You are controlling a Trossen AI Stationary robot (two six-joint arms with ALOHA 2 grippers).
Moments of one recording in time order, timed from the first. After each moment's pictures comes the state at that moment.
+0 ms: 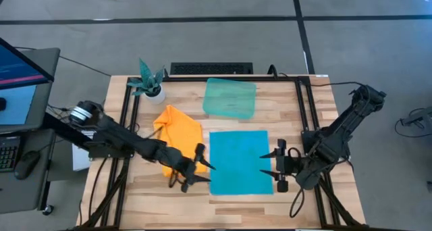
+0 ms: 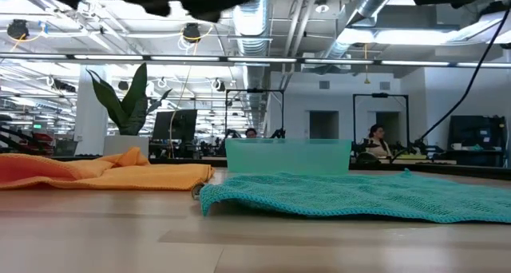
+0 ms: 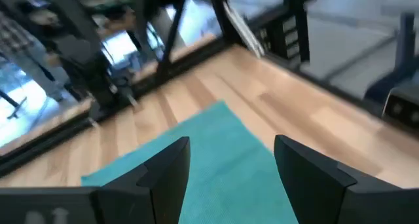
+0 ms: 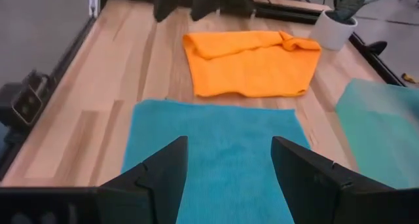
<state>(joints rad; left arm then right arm) -0.39 1.56 0.76 0.51 -0.10 0.35 0.83 1.16 0.78 -0.38 0.78 0.39</state>
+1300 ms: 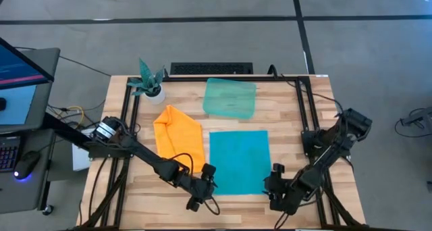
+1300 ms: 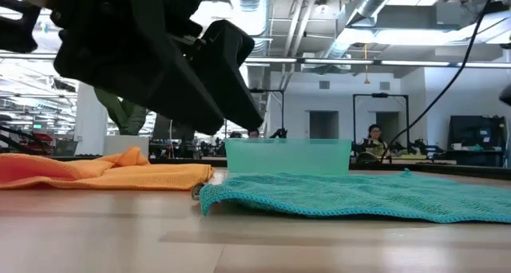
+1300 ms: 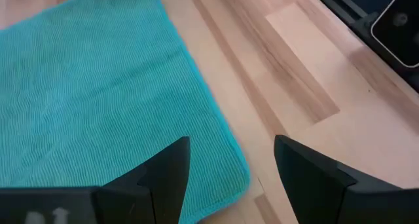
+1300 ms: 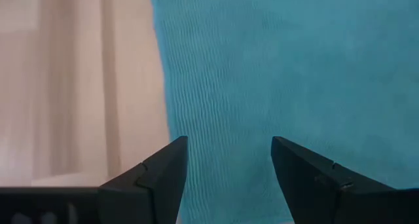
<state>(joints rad) -0.51 1.90 1.08 0.06 -0.17 0.04 0.93 1.68 0.78 -0.36 0.48 0.98</state>
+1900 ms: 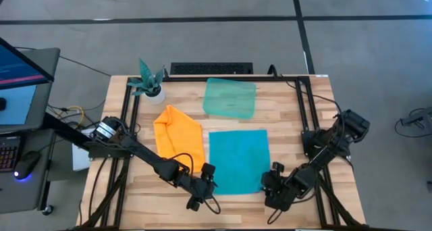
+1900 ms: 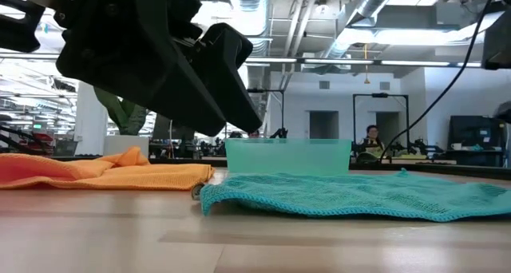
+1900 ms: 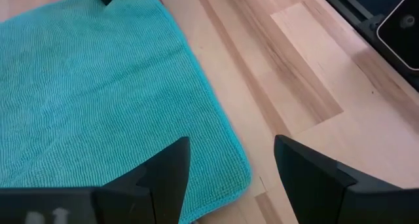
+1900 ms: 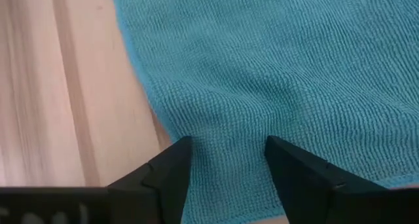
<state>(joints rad) -0.51 1.90 1.08 0.06 -0.18 0.01 0.86 1.71 0.78 -0.38 0.40 1.07</state>
